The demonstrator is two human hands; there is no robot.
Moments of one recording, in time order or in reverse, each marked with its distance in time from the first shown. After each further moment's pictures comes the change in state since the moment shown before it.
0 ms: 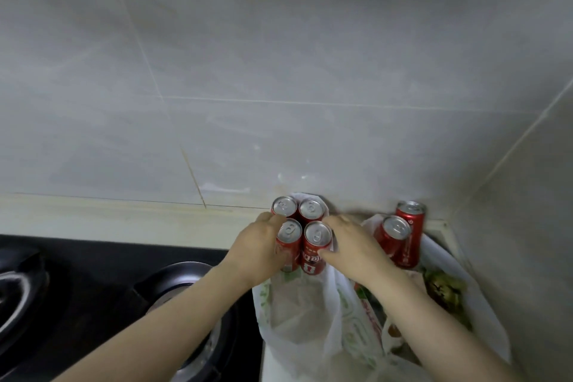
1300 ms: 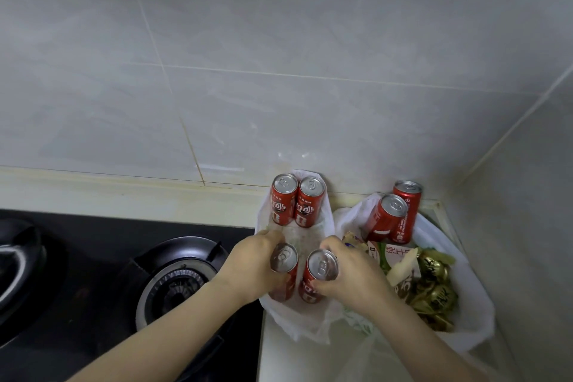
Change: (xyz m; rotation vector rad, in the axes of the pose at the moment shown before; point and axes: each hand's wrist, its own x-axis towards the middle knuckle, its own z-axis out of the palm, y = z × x) left_hand -0.043 -0.028 0.040 0.000 -0.027 0.055; right_hand -0.065 -0.002 0.042 0.056 -0.036 0.068
